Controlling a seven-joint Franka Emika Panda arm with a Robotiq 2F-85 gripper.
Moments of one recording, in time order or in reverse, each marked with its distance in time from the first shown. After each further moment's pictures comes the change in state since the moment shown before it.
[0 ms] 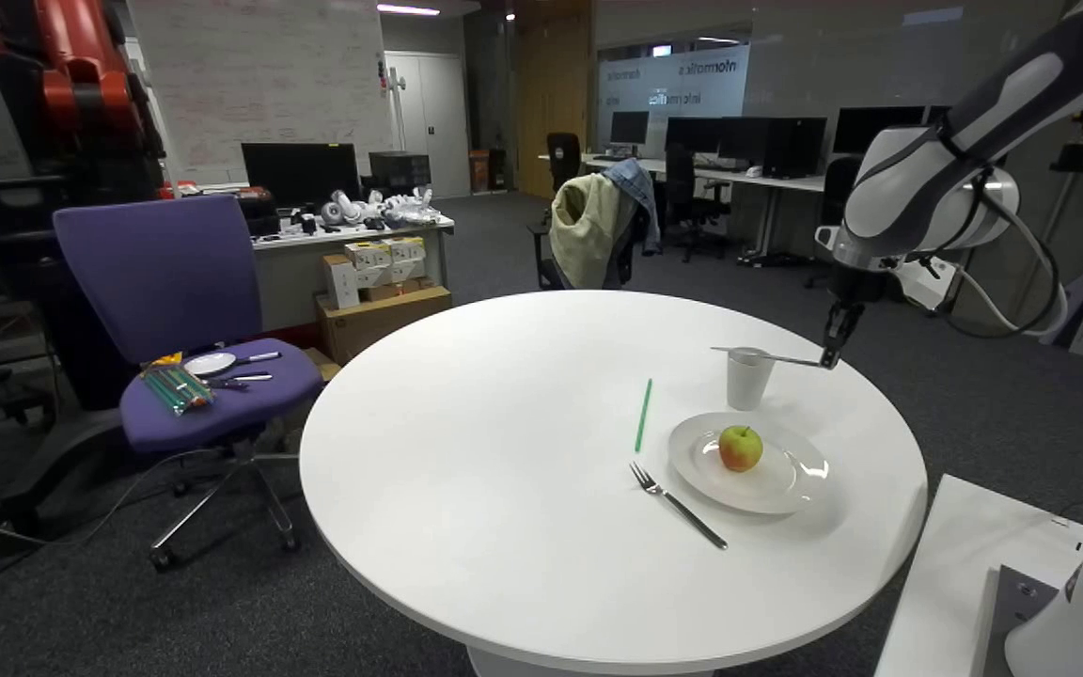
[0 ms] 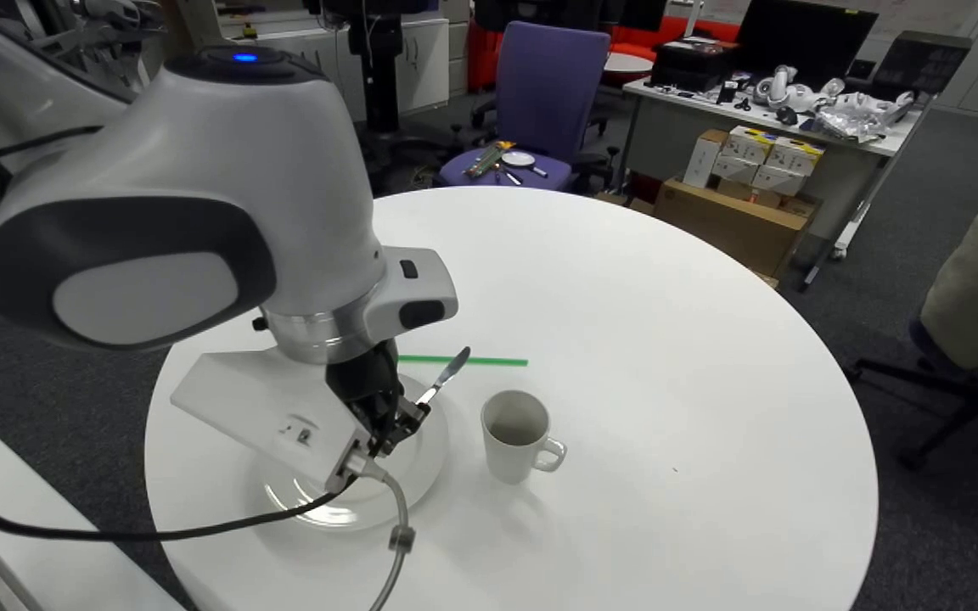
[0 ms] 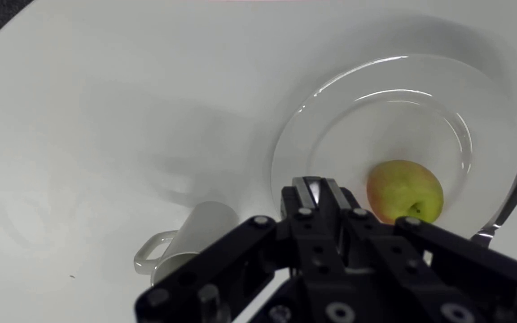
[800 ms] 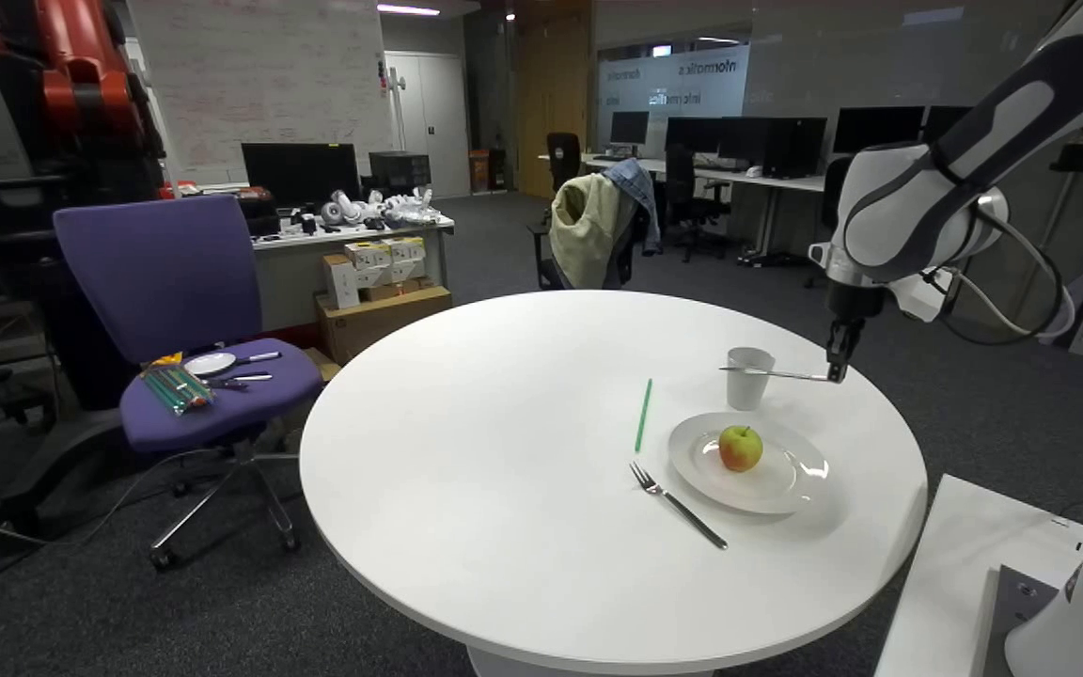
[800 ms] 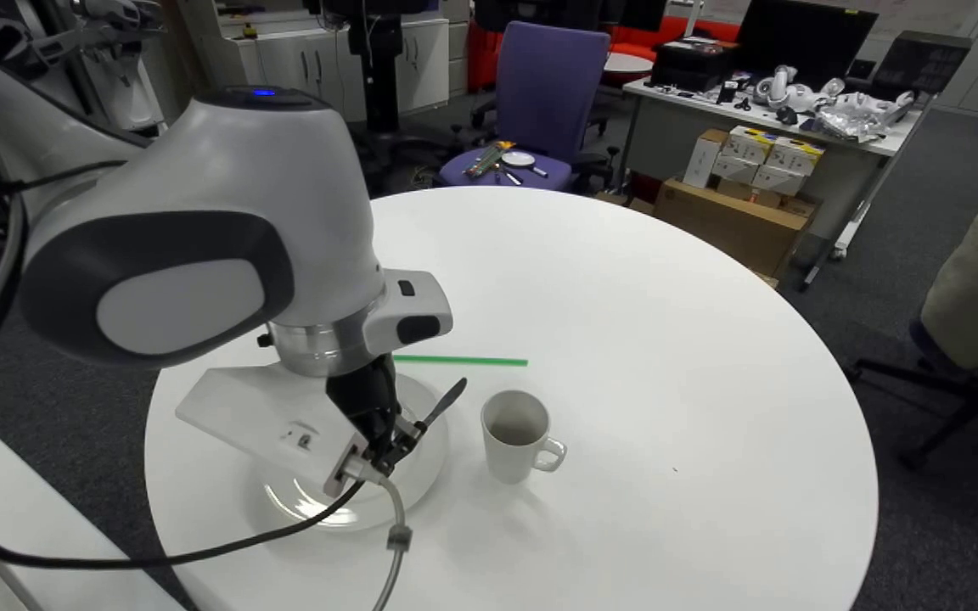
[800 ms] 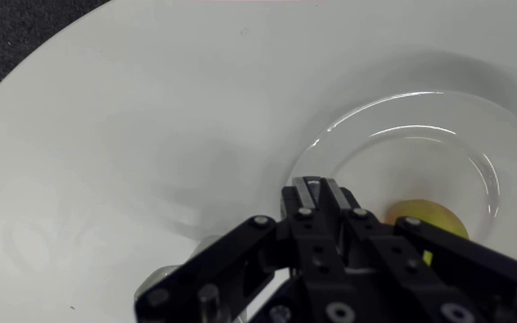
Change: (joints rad) arm 0.000 0.056 0.005 0.000 -0.157 0.004 0.127
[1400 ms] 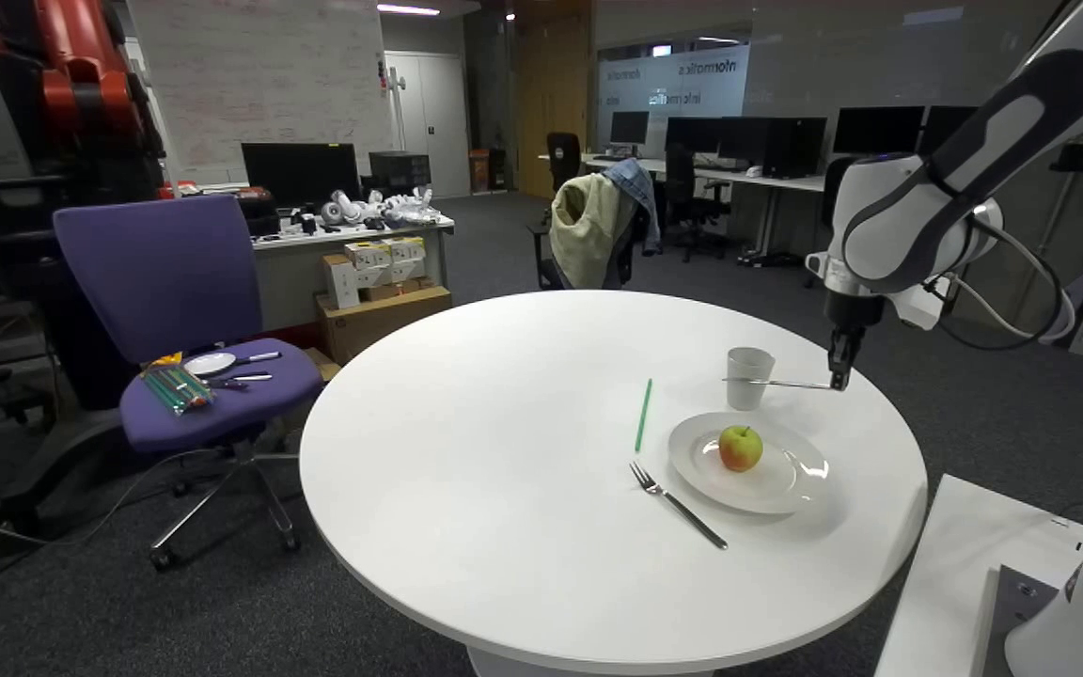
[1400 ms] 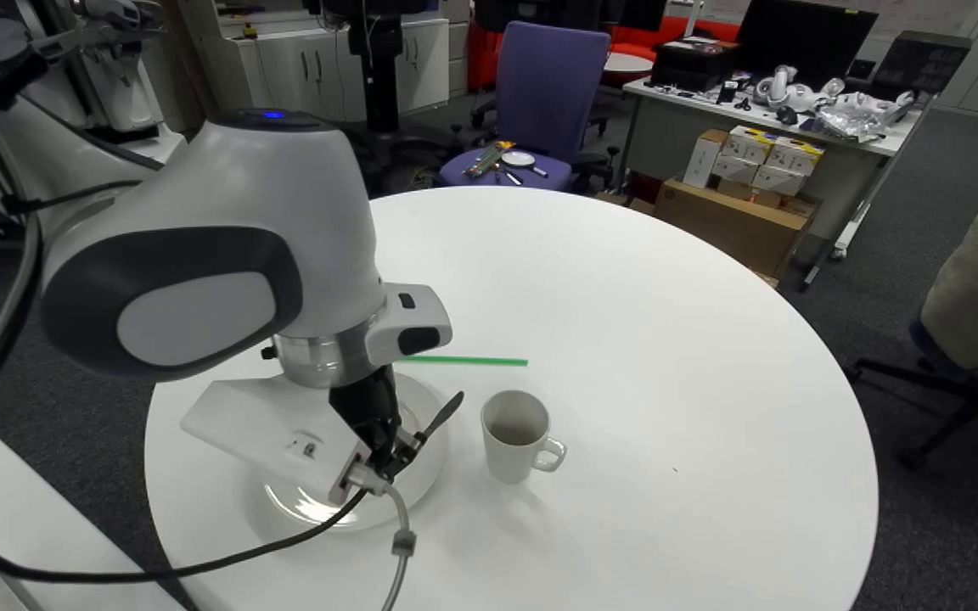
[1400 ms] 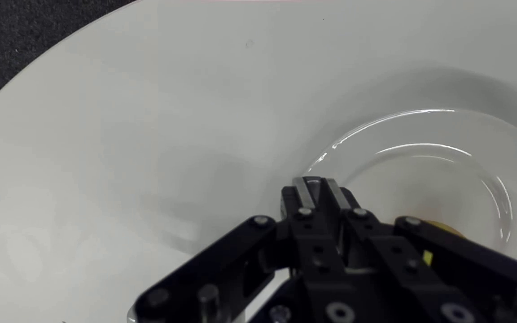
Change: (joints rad) arm -0.002 0.038 0.000 0.001 -0.049 0.013 0.024
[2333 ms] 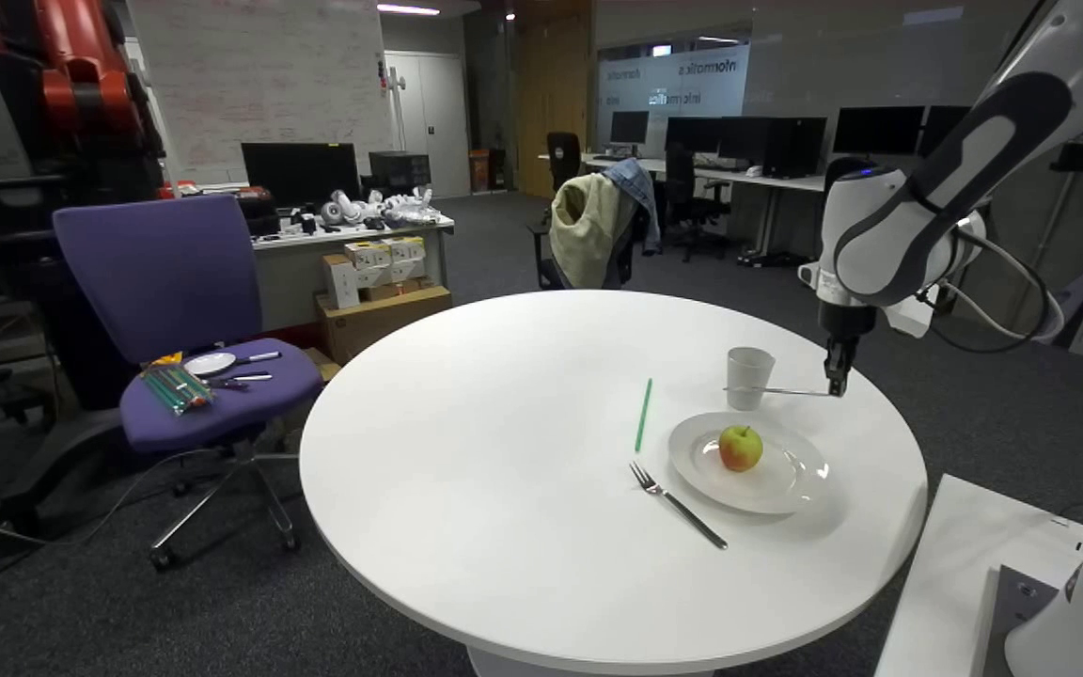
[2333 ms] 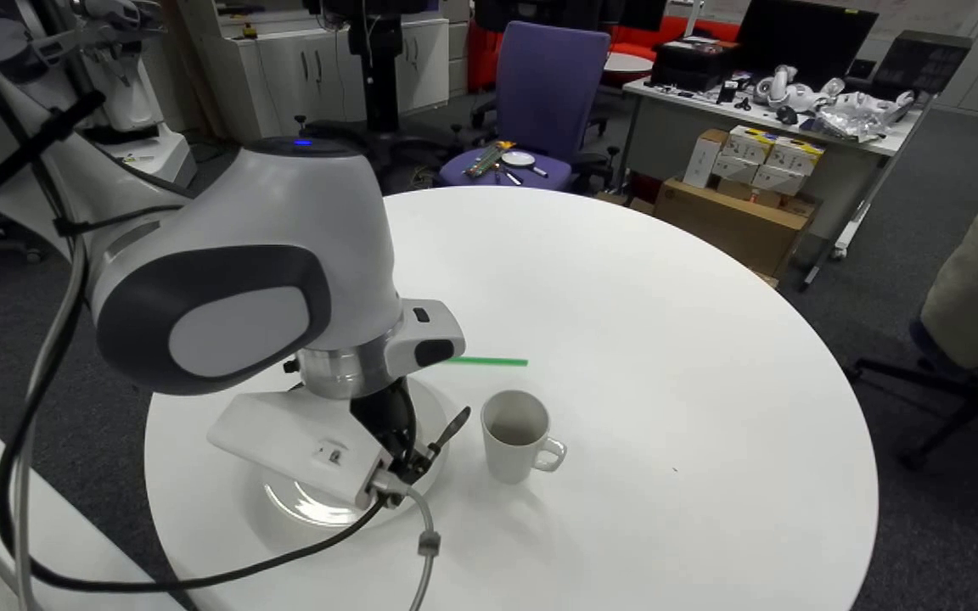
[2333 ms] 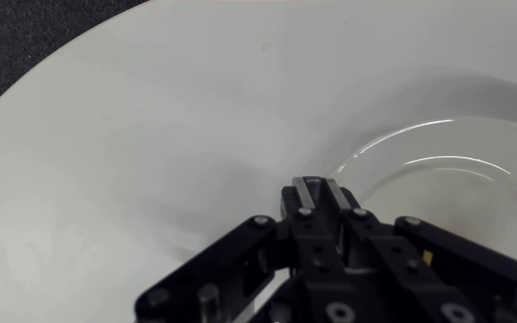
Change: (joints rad) arm -0.002 0.088 0.000 0.038 -0.050 0.029 0.029
